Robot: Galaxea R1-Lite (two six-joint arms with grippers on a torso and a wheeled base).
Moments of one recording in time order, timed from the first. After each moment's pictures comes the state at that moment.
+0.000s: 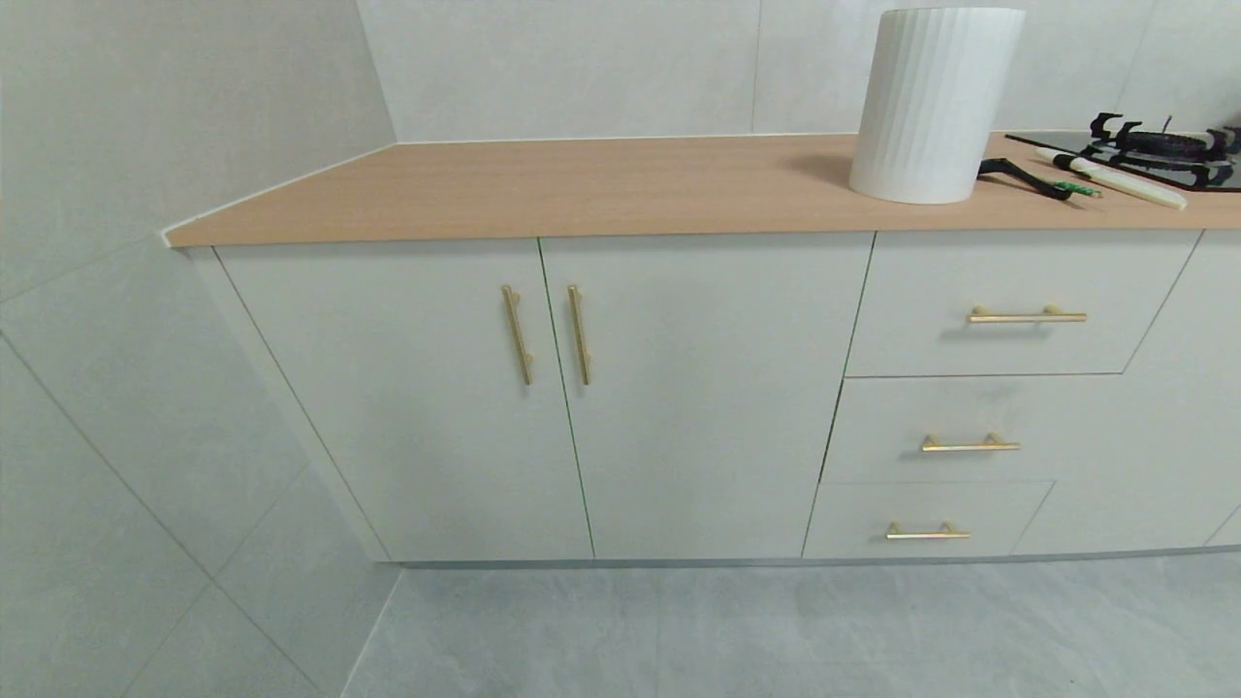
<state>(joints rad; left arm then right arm) -0.22 0.12 -0.42 0.30 0.45 0.08 0.15 0.13 -0.31 -0.10 -0.59 -0.11</state>
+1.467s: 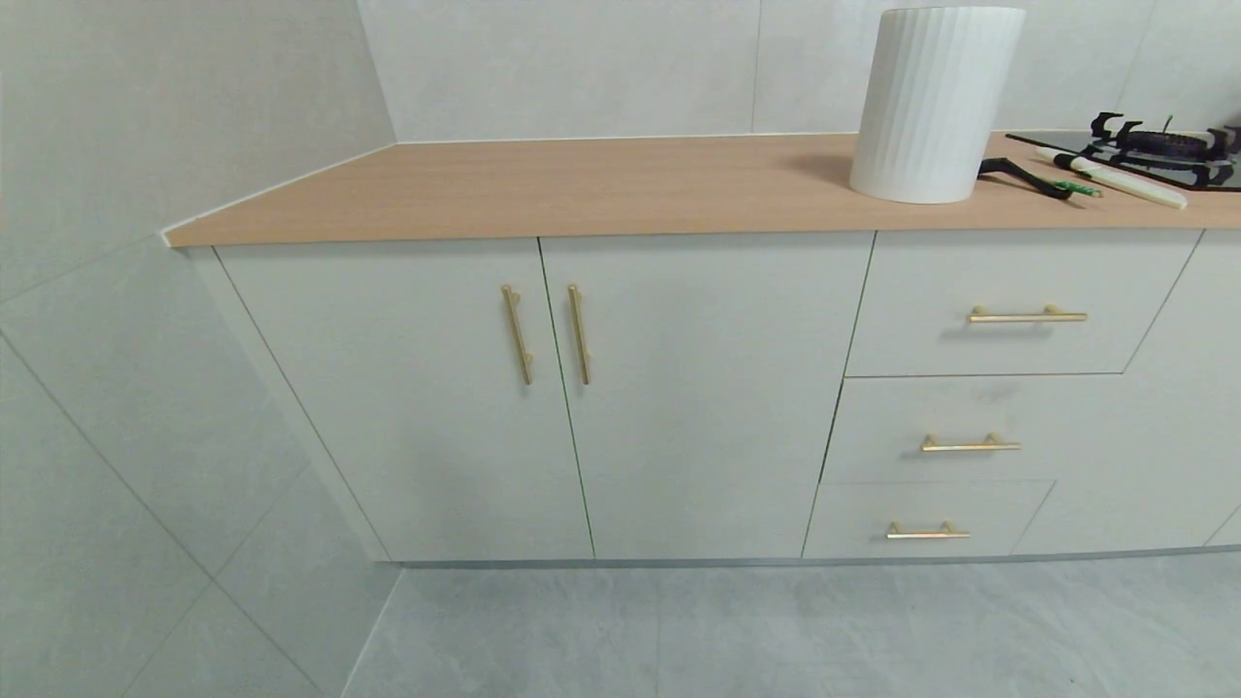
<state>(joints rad) 0.00 0.00 0.00 0.00 0.04 0.00 0.00 0.00 0.00 -0.01 0.02 -0.04</state>
